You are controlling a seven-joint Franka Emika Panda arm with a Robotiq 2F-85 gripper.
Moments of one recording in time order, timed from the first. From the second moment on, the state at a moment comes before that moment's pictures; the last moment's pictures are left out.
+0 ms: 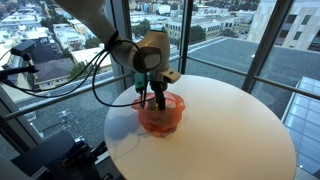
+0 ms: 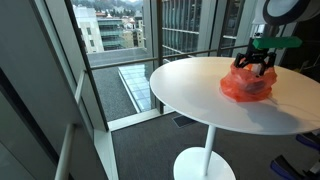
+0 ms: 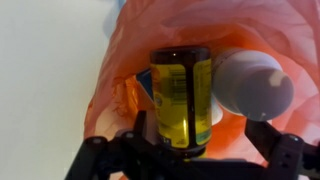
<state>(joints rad) -0.01 0.24 -0.11 -2.26 -0.03 2.47 0.60</state>
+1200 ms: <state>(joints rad) 0.01 0.12 -0.12 -2.24 -0.08 2.34 0.65</state>
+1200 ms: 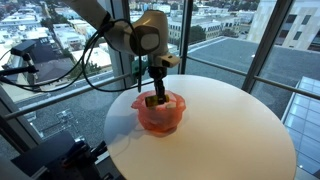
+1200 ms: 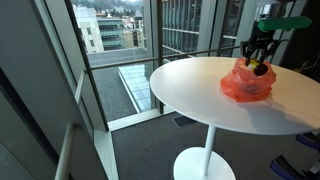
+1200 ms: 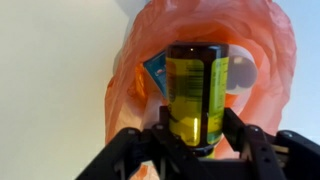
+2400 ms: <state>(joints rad) -0.19 0.11 -0.23 -2.15 -0.14 2.20 0.63</state>
